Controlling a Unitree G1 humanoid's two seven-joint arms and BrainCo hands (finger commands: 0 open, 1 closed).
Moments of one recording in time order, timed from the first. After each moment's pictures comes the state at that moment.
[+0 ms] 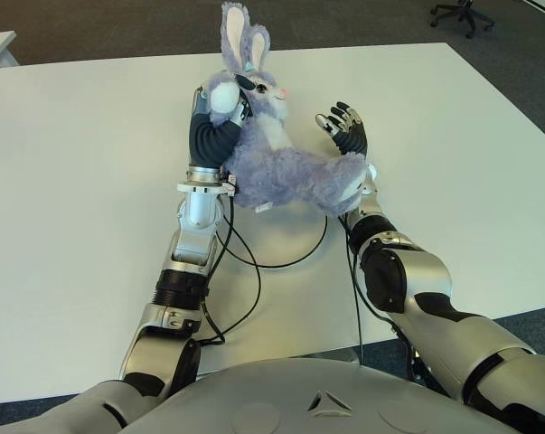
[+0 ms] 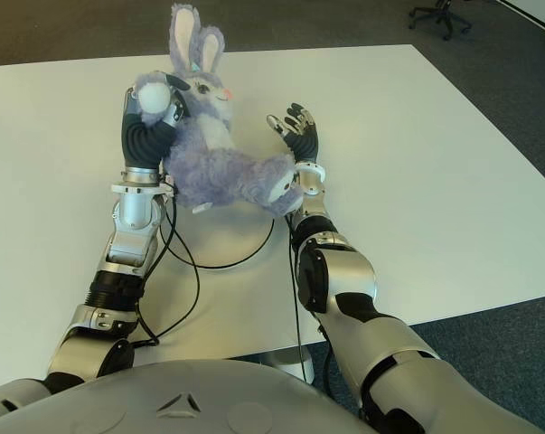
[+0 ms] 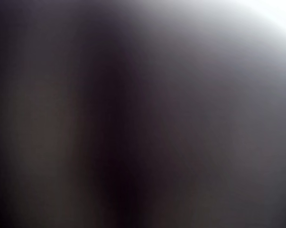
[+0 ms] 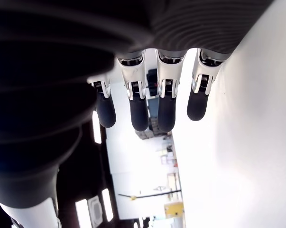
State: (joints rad) left arm -0.27 -0.02 -0.03 0.13 0.22 -0.53 0.18; right arm -0.83 0.01 -0.30 1.26 0.00 -0.47 -0.09
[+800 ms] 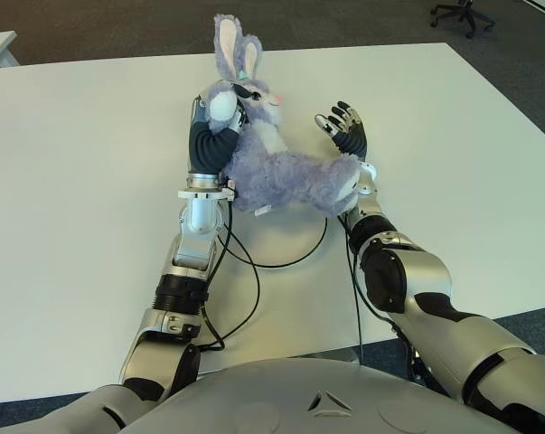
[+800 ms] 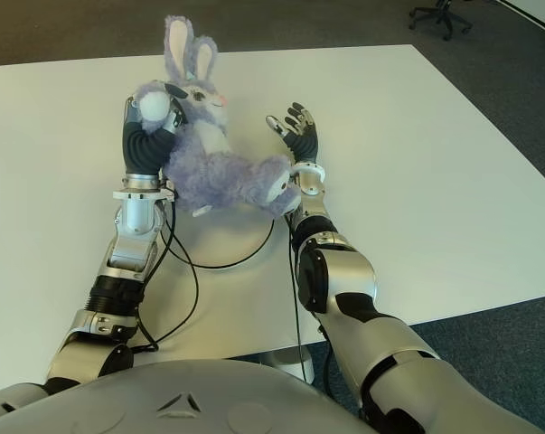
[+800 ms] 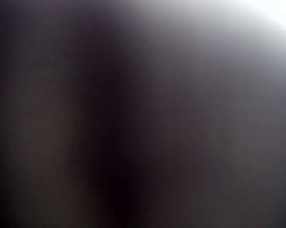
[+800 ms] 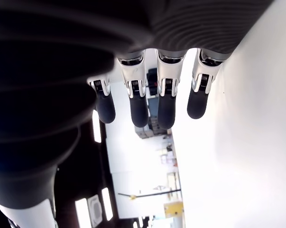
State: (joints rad) left arm -0.25 -0.02 -0.03 0.14 0.31 -0.53 0.26; right arm -0.83 0.00 -0.30 1.26 -0.01 -0.47 -0.09
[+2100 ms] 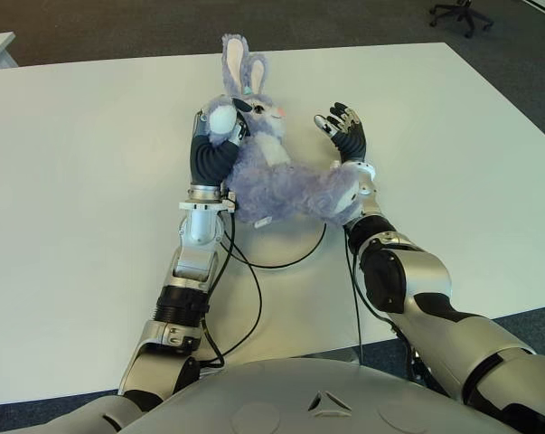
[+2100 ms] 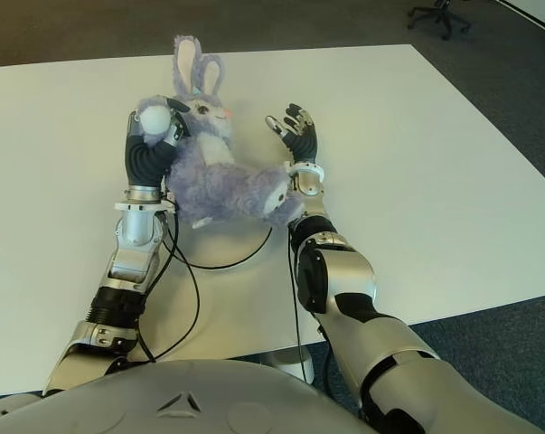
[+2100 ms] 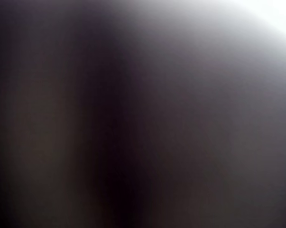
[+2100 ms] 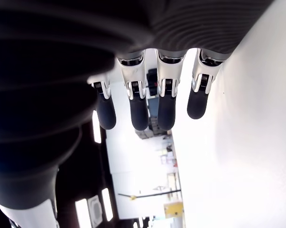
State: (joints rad) left arm -0.18 -0.03 -0.07 0.12 0.20 -0.55 0.19; right arm -0.83 0.01 -0.30 1.26 -0.01 -0.47 -0.09
